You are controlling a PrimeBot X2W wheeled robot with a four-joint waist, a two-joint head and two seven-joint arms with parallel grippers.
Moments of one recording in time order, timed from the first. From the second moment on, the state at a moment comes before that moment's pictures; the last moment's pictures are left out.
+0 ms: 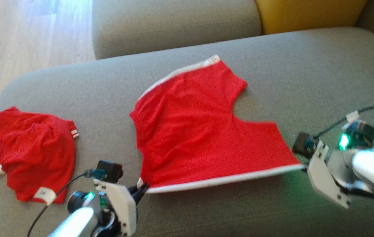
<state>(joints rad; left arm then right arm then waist) -0.34 0.27 -0.79 0.64 -0.73 -0.13 0.08 -0.80 -0.74 1.29 0.42 0.62 0.13 0.42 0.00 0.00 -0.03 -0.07</state>
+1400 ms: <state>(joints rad) -0.32 0.46 -0.65 0.04 -1.01 0.06 0.43 -1.05 -0.89 1.30 0.22 0.69 0.13 0.46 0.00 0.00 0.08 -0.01</state>
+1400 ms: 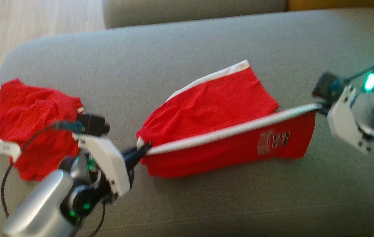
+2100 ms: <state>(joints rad) -0.65 0.28 -0.64 0.30 -0.97 0.01 0.37 -1.27 -0.78 1.30 0.49 0.65 0.13 0.32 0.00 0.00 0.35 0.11</state>
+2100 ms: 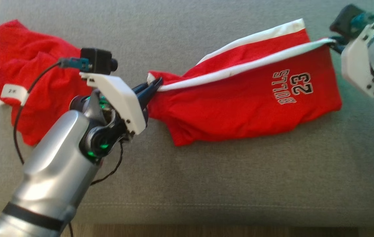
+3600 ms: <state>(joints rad) -0.71 0.22 -0.53 0.48 -0.83 0.03 -0.18 -1.29 -0.53 1.08 1.07 0.84 0.13 -0.20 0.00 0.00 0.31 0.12</state>
